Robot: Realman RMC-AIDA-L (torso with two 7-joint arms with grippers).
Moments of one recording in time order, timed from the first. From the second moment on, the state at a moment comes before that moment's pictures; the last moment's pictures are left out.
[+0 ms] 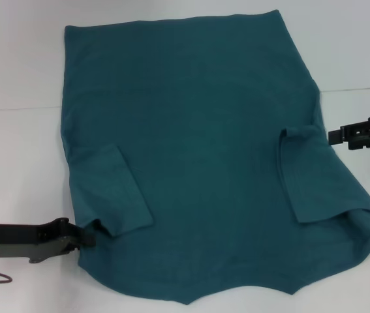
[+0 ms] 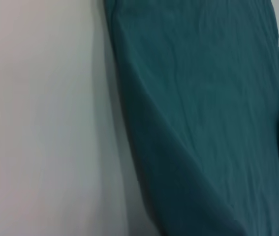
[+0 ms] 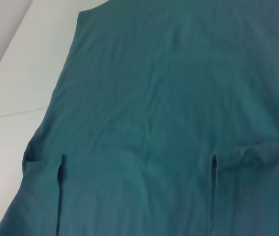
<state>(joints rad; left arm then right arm) -0.59 -2.03 0.73 0.60 2.27 1.36 -2.51 0.67 1.85 -0.63 -0.77 -2.35 -1.46 2.43</state>
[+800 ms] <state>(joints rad) -0.60 -2.03 0.72 0.62 2.25 1.37 -2.50 0.62 1.81 -0.62 -0.84 -2.58 -1.66 2.50</state>
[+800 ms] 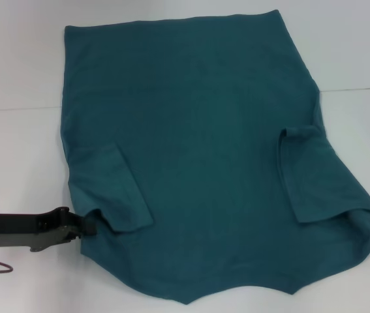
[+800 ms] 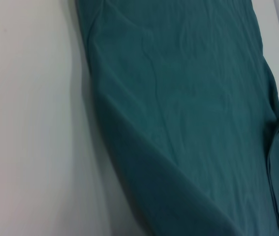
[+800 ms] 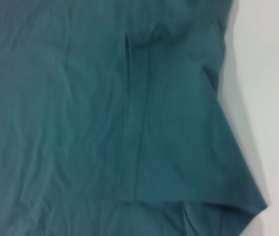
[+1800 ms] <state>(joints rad) -0.59 -2.03 0.72 0.62 2.26 1.35 -2.50 0.64 1.87 -0.63 -0.71 -2.63 -1.49 2.52</state>
